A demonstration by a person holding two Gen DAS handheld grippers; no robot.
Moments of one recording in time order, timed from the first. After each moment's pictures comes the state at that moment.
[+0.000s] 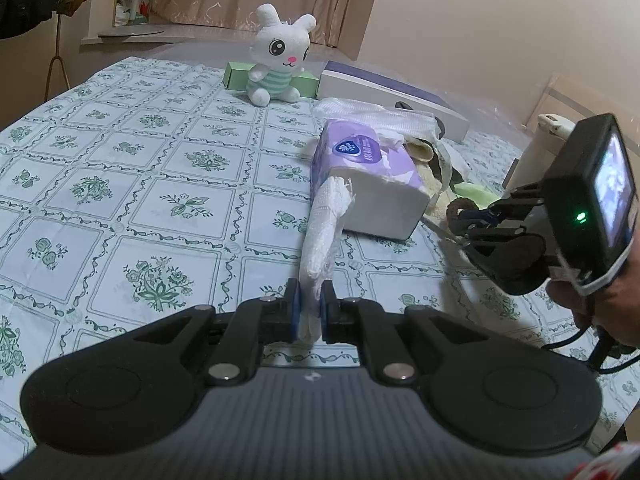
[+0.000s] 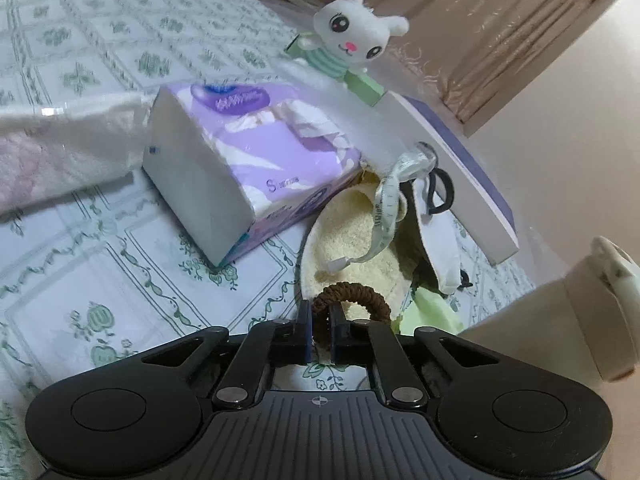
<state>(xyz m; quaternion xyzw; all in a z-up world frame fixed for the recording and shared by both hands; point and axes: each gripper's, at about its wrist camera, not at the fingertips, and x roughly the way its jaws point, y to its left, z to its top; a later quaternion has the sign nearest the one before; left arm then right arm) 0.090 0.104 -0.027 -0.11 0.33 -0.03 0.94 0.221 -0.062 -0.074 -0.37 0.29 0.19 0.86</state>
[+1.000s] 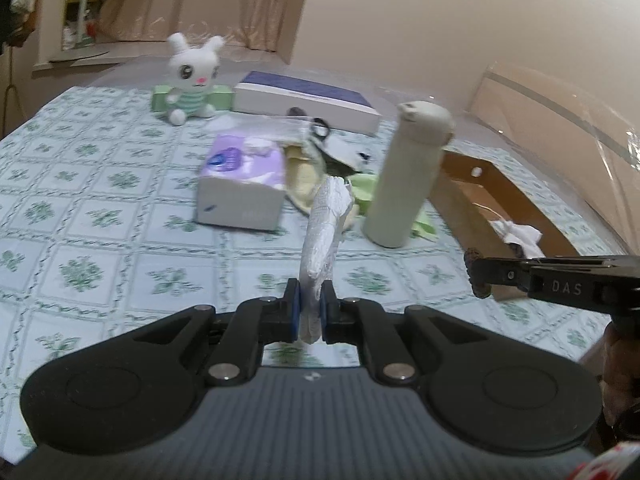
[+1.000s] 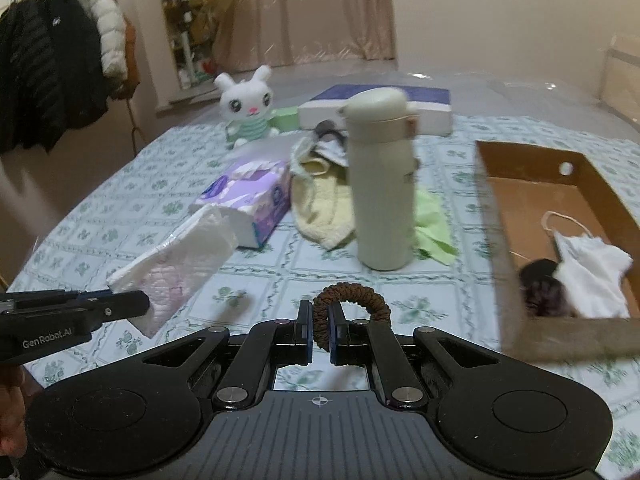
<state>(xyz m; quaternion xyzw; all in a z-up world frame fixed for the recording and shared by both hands) 0.036 0.011 0.028 -0.08 0.32 -0.10 0.94 0.079 -0.213 0.025 0.02 0.34 0.20 0.92</state>
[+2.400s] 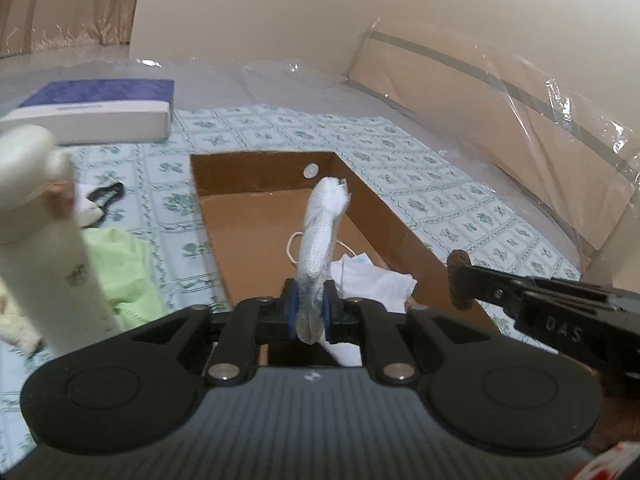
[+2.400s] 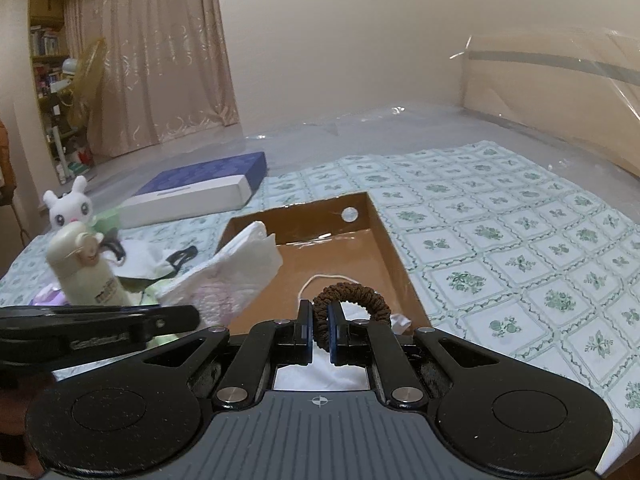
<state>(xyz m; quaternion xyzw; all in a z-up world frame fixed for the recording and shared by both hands) 0.201 -0.260 0.023 -0.05 0.33 -0.26 0.90 0.136 -0.446 0.040 0.09 0.27 0.03 0.96</state>
